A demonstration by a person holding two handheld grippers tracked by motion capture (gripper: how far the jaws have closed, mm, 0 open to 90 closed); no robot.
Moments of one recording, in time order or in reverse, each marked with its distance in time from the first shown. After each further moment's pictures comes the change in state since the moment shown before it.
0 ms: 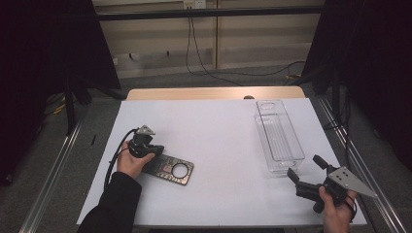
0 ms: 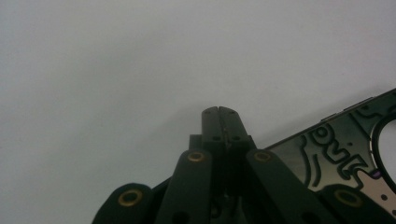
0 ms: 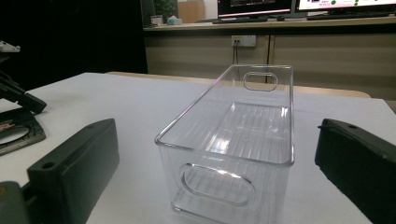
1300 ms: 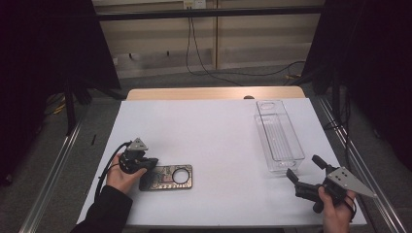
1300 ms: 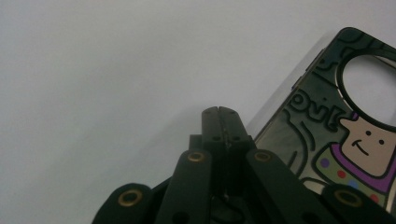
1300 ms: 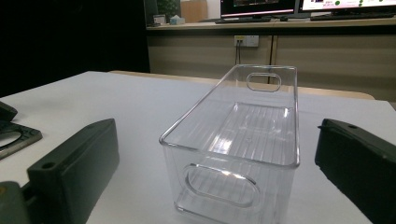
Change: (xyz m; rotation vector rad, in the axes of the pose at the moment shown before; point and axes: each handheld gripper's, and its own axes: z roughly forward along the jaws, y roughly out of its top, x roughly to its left) left arm -0.023 -0.036 -0.031 -0.002 -0.007 0.066; right arm 0.002 0.000 0.000 0.002 0.010 -0.007
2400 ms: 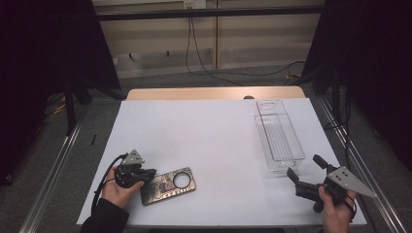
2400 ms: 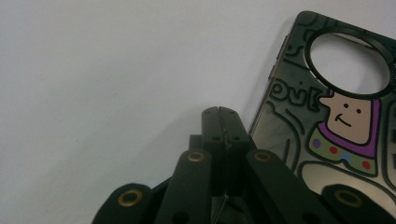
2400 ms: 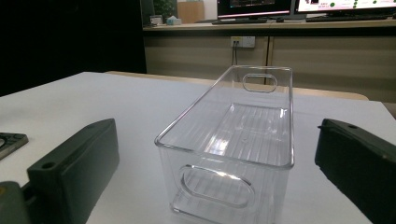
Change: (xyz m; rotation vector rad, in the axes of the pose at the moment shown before) left arm -0.027 -0.022 -0.016 -0.018 -0.008 -0.008; right arm 0.000 0.000 0.000 -0.004 -0.015 -0.002
